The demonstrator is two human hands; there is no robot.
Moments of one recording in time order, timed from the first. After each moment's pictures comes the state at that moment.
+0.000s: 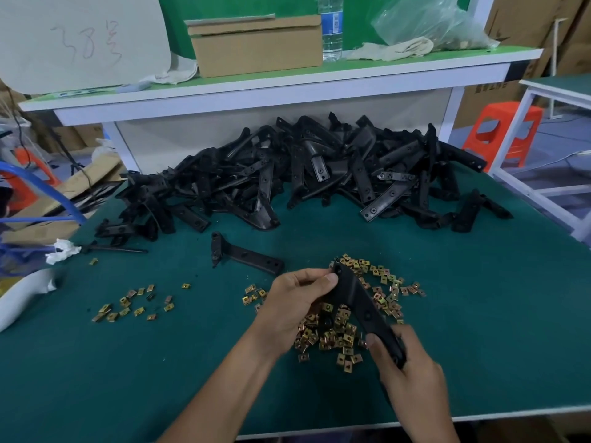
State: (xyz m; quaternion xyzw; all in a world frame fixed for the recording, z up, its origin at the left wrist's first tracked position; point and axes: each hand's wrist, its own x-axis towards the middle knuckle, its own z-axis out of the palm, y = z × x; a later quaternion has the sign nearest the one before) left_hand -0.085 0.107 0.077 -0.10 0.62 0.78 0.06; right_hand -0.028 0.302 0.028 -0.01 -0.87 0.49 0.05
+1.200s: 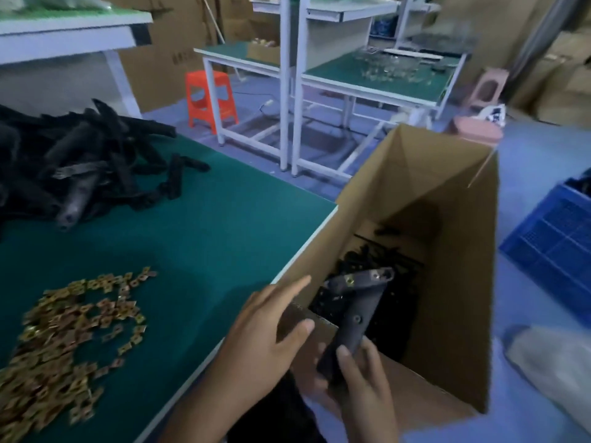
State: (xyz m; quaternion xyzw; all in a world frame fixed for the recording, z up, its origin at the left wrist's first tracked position) left_hand -0.001 0.335 0.065 0.44 0.80 0.40 0.10; right_hand 0.139 0.435 0.020 -0.43 -0.39 0.79 0.20
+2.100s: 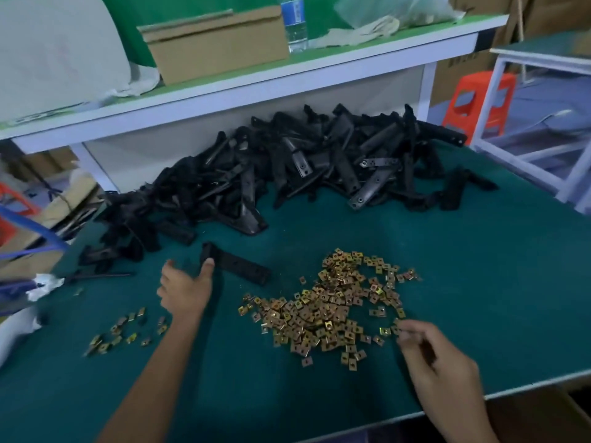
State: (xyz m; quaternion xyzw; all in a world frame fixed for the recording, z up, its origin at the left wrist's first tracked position) left_hand -0.135 -0.051 0.038 -0.40 0.83 0.35 -0.19; right_hand -0.023 0.320 0.018 -0.03 -0.86 0.49 0.11
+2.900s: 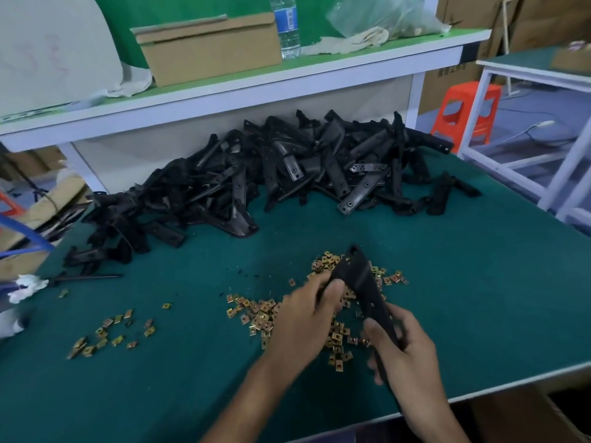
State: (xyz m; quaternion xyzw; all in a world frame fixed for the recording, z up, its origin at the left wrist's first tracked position) left_hand -0.073 0.135 0.070 0.07 0.89 0.44 -0.07; right_hand -0.037 0.297 0.031 -0.09 -0.66 0.74 0.01
